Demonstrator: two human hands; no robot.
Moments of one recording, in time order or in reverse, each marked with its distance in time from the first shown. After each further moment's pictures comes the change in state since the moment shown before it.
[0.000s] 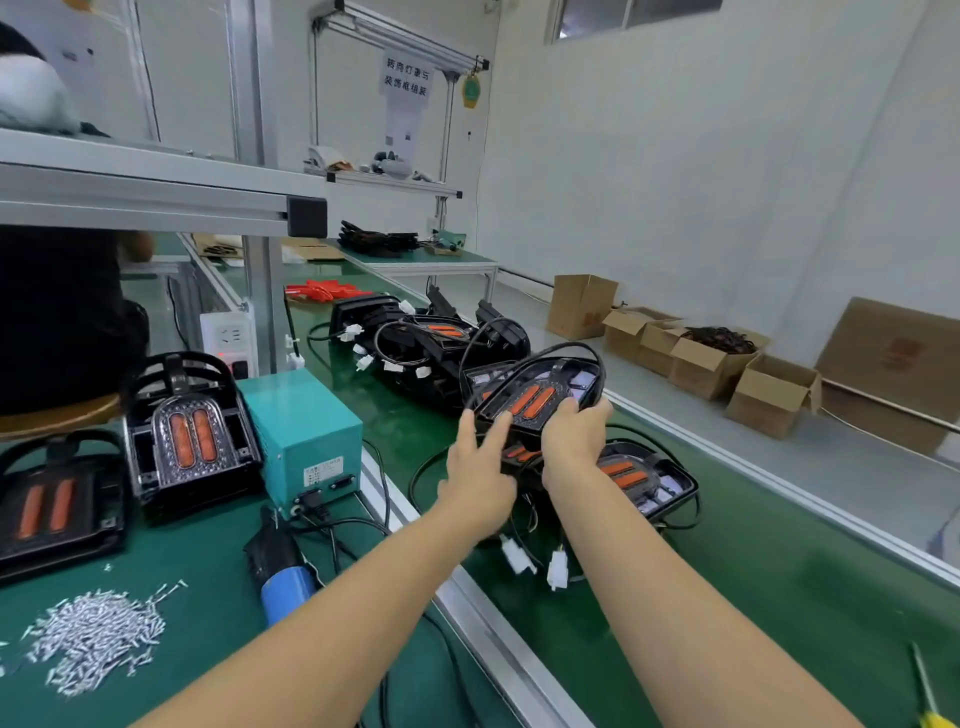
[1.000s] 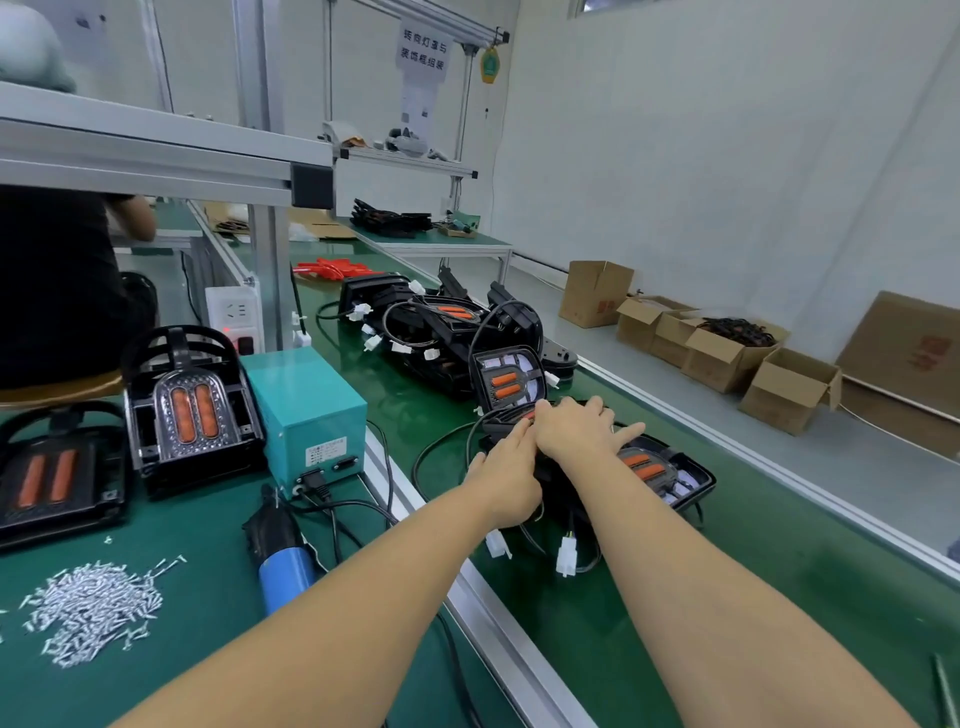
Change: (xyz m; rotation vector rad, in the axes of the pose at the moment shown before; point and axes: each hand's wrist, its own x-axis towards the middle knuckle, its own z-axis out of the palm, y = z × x) left_hand 0.021 -0.003 0.012 0.364 -0.252 0.081; right_hand 0.025 0.008 0.001 -1.356 -0.225 -0.214
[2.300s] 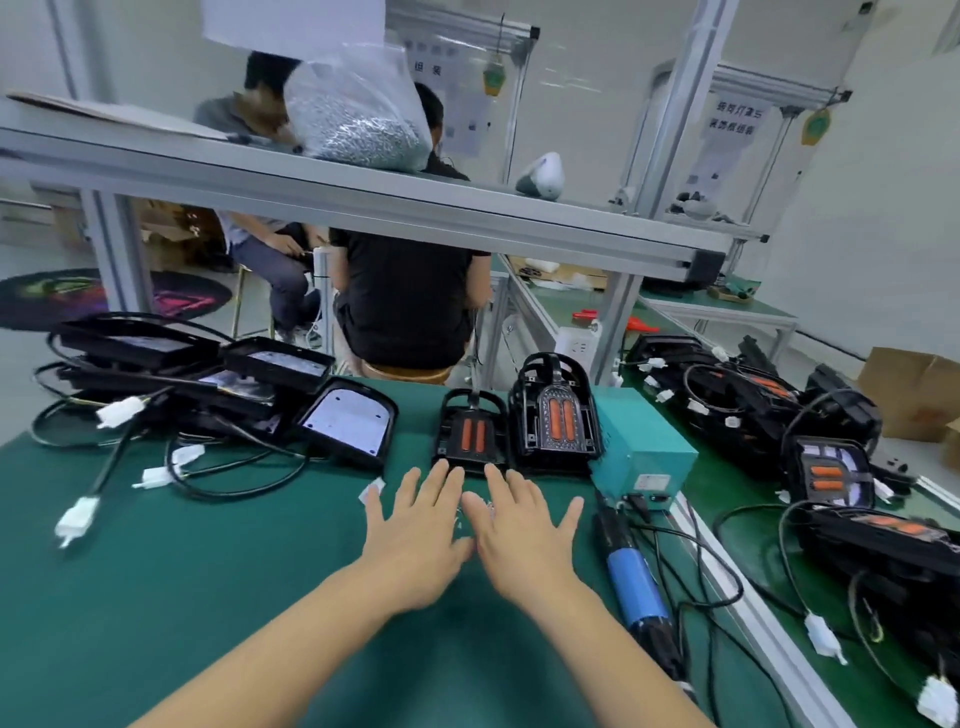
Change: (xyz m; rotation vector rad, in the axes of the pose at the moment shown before) left_hand -0.317 -0.184 -0.095 0.390 0.369 -0.723; right_hand -0.292 -0.189 0.087 0.044 -0.176 -1.070
